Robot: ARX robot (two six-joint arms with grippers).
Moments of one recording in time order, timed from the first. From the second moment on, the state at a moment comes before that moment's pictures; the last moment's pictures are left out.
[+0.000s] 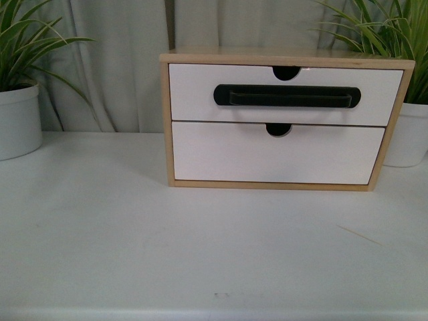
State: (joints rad) left arm 0.00 0.00 0.01 -0.01 0.00 -0.01; right arm 0.00 0.00 0.01 0.00 0.00 -0.01
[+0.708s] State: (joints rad) left arm 0.00 0.00 0.01 -0.01 0.00 -0.01; right arm 0.00 0.00 0.01 0.00 0.00 -0.01
